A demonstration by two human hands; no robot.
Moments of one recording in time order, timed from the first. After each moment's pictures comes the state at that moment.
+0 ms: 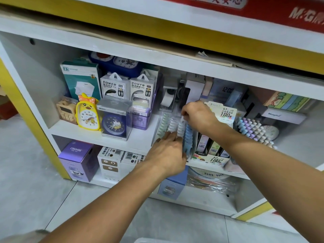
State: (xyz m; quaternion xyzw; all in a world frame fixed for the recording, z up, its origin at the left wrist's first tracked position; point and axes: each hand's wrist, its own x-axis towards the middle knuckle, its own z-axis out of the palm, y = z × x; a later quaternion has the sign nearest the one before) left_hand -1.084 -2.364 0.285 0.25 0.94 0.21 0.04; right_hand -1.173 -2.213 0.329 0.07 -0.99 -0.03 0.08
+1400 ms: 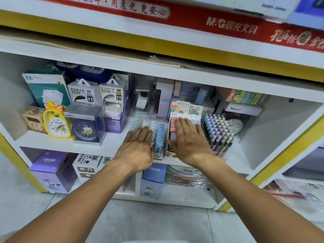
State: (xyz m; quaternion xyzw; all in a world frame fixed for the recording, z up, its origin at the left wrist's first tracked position) left_hand -1.099 -2.355 0.269 0.24 0.97 0.05 0.04; right_hand -1.074 -2.164 0.288 -0.01 -1.00 -0.05 0.01
